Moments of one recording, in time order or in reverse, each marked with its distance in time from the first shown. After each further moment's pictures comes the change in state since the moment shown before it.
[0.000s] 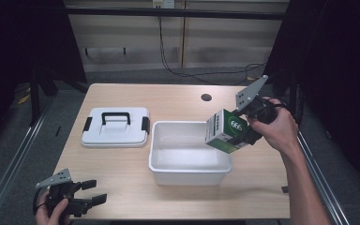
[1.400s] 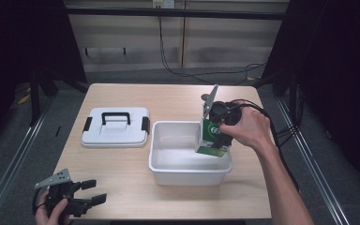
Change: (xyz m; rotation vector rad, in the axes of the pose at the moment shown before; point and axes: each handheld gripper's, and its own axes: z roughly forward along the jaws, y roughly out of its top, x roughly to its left) left arm 0.000 0.000 -0.001 -0.009 -0.002 -0.001; right arm -0.013 0.039 0.071 0.337 0.049 -0.022
